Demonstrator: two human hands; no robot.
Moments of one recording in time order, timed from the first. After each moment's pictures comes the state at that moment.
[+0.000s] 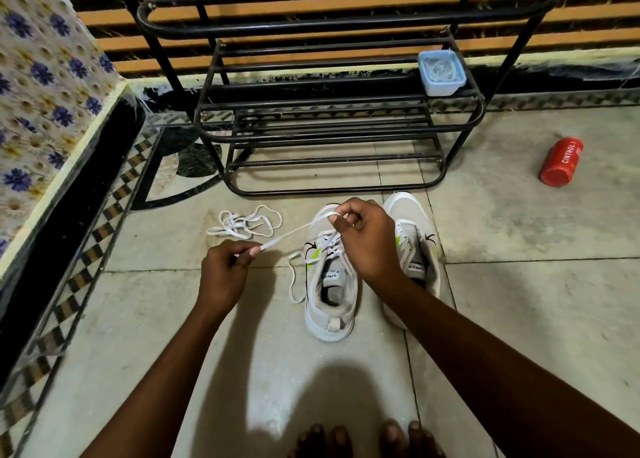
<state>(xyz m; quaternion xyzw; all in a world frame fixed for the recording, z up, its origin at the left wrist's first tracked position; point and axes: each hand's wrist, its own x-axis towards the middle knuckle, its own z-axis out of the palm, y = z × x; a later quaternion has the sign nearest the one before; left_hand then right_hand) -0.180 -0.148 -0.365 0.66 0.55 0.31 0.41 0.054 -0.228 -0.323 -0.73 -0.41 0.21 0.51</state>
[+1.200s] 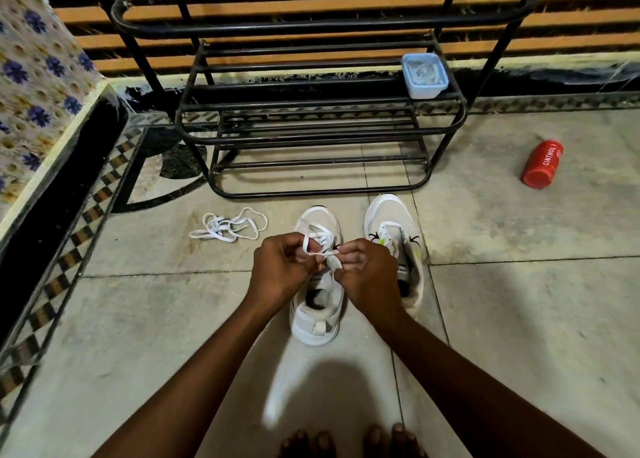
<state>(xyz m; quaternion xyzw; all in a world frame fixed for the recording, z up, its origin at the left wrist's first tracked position) -0.079 -0.195 -0.335 0.65 0.50 0.26 0.51 0.061 -0.277 -0.357 -0.75 -0.35 0.29 0.48</state>
